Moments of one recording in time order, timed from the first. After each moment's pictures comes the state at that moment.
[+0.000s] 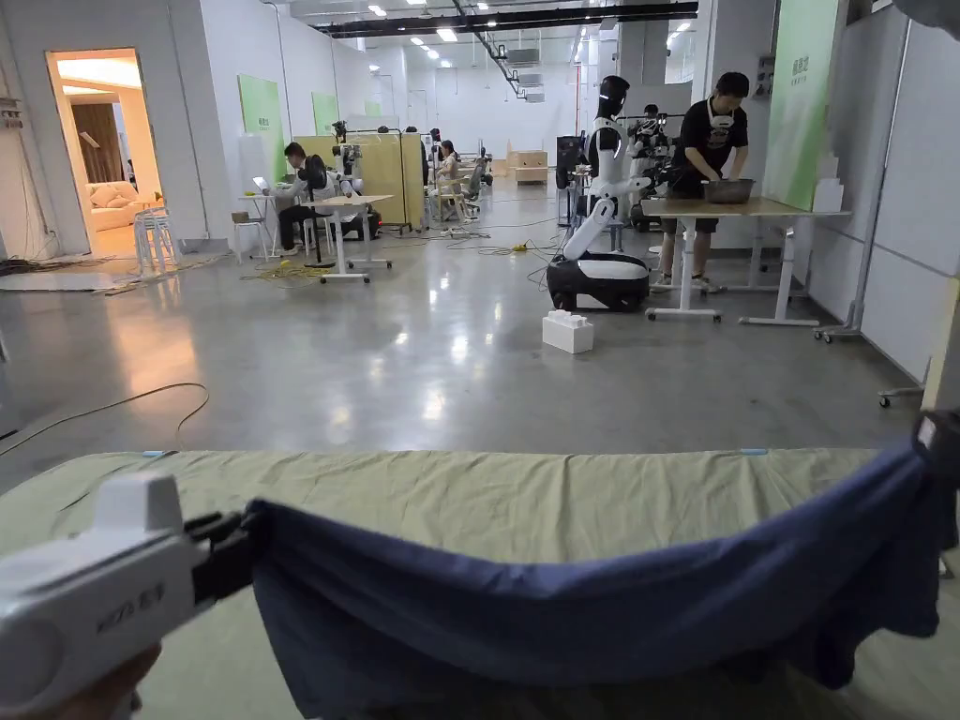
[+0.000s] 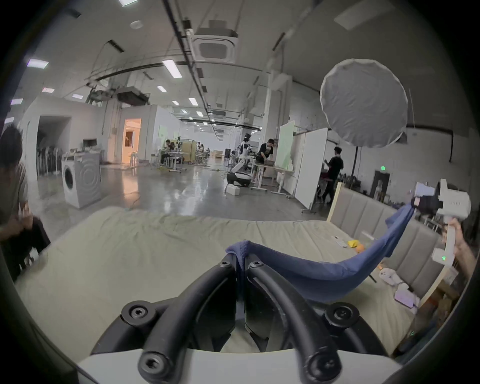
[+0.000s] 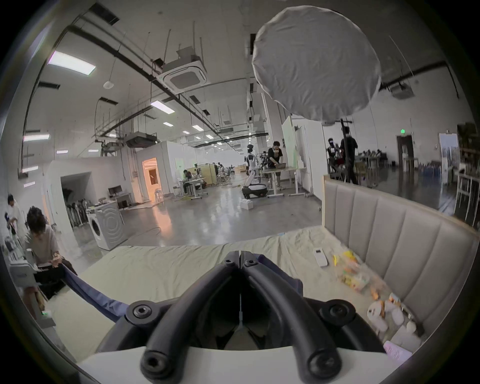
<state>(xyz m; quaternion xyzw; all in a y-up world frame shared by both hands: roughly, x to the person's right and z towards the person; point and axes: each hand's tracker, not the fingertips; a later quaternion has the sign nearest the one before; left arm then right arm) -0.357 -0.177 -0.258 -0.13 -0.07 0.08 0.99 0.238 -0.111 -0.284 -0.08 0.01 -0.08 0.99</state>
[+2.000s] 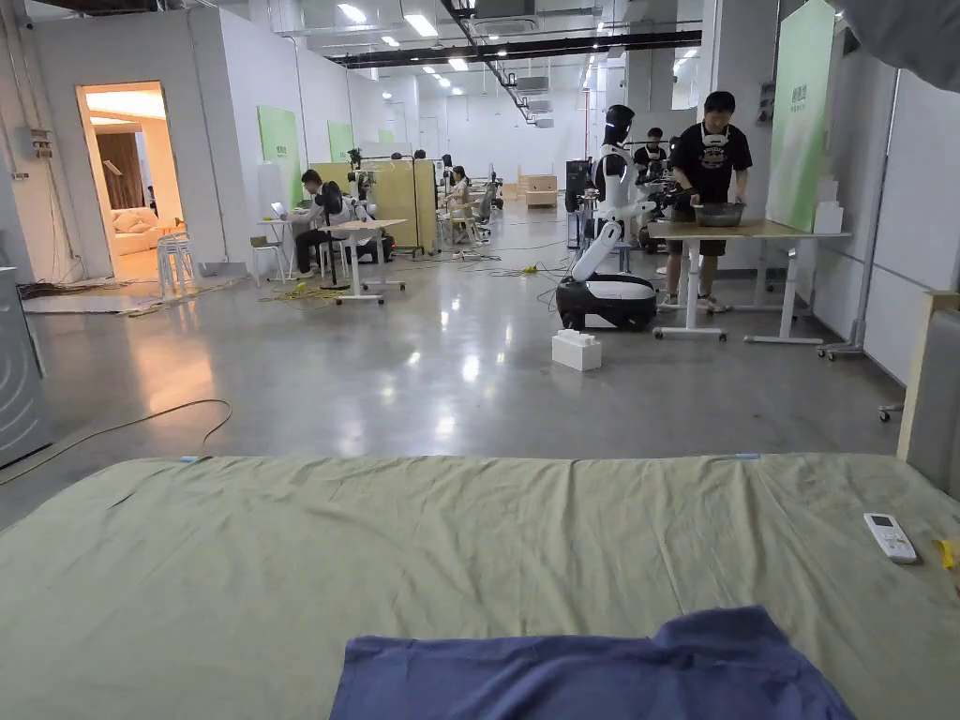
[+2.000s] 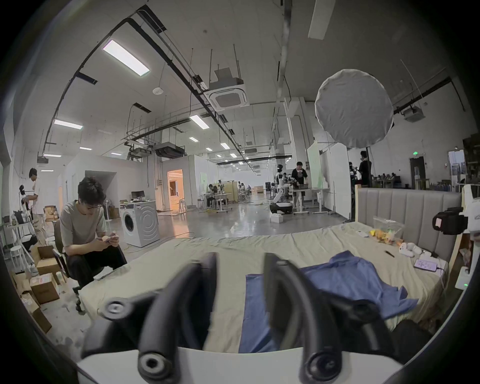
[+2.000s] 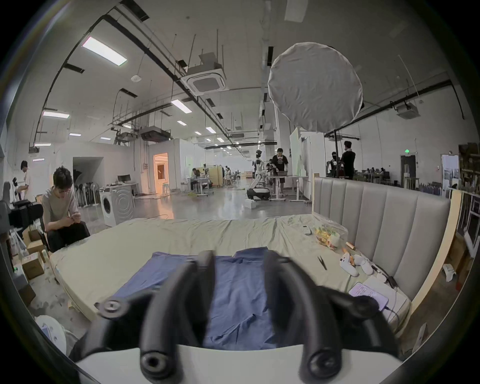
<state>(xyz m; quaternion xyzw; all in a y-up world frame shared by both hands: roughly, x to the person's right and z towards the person) -0.278 -0.182 0.085 -0.01 0.08 -0.05 1.00 0.179 -0.203 0.027 -0.04 0.03 0.01 1.00</state>
